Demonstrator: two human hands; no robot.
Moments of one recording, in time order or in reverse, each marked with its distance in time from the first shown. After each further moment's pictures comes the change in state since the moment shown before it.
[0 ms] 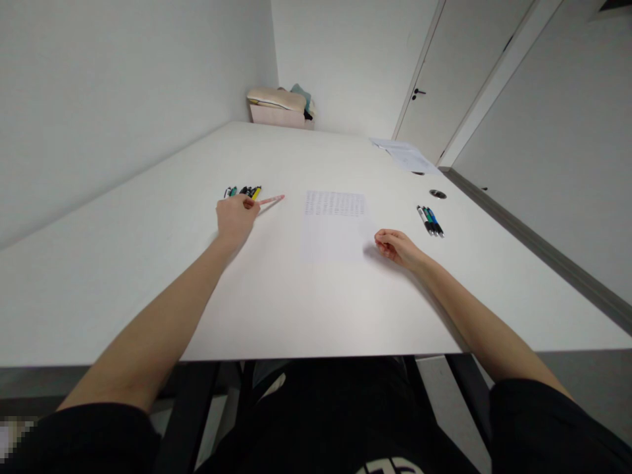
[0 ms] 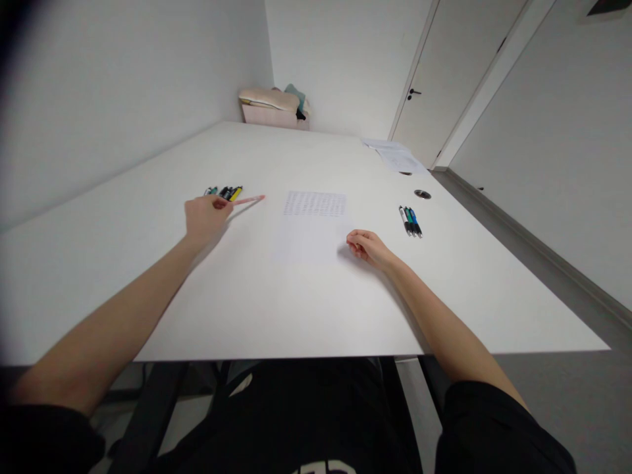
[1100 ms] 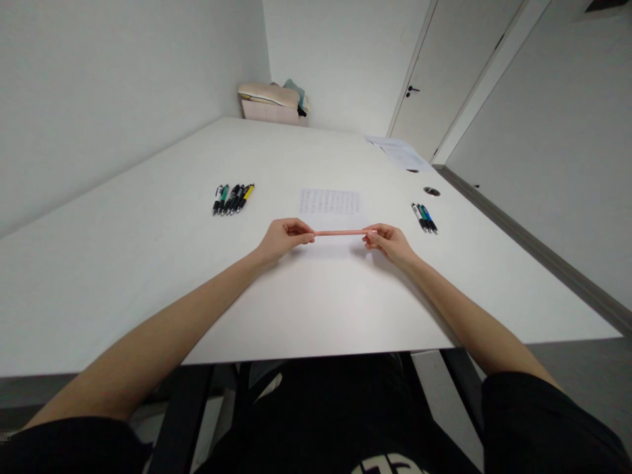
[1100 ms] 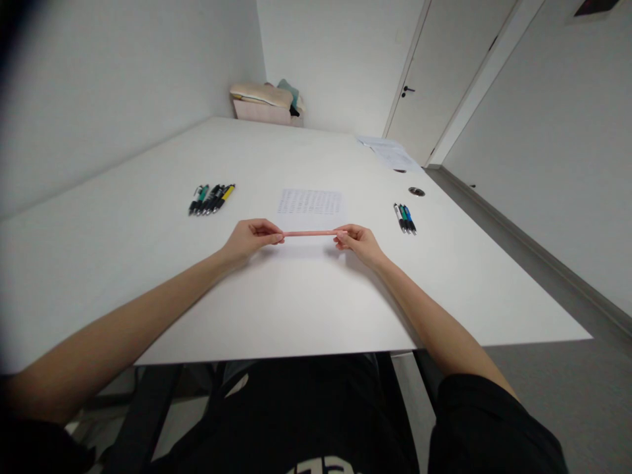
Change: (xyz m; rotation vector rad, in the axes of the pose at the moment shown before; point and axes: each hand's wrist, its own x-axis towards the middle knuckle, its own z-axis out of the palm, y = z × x) left_hand -0.068 0.072 0.012 -1.081 -0.614 0.065; right_hand 0.004 0.008 0.009 -0.040 0.099 -0.193
